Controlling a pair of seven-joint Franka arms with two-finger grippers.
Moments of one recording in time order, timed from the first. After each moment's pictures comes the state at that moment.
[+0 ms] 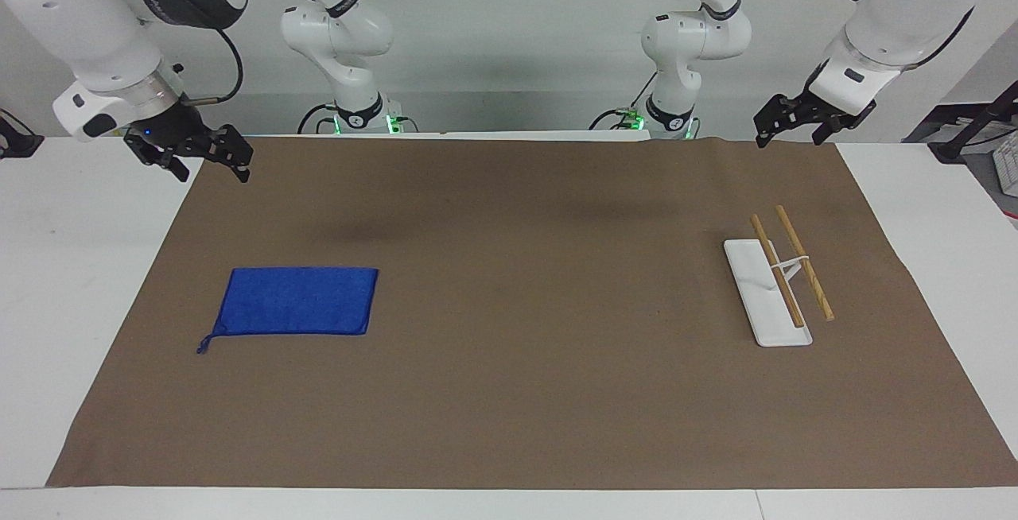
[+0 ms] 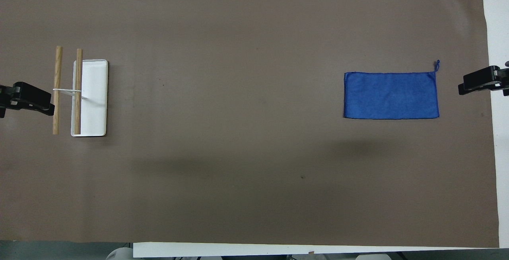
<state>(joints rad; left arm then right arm) -0.07 -0.07 -0.07 -1.62 0.00 1.37 -0.08 -0.08 -0.01 -0.06 -1.65 0.01 1.56 -0.09</state>
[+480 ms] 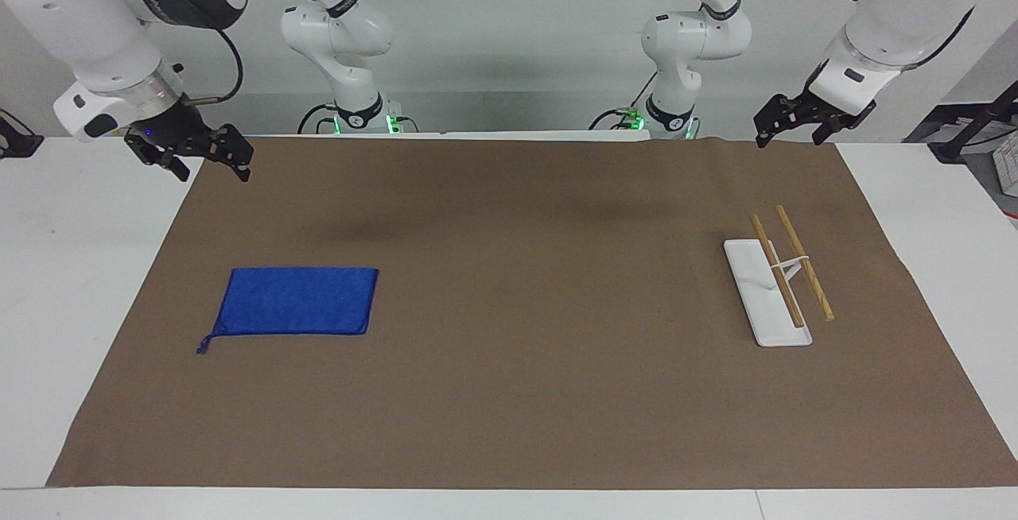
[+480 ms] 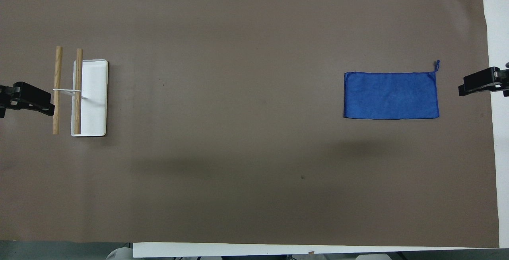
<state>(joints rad) -0.07 -0.07 -0.07 -1.62 0.00 1.37 -0.08 -0.09 0.00 -0.06 -1.65 0.01 1.55 -0.14</state>
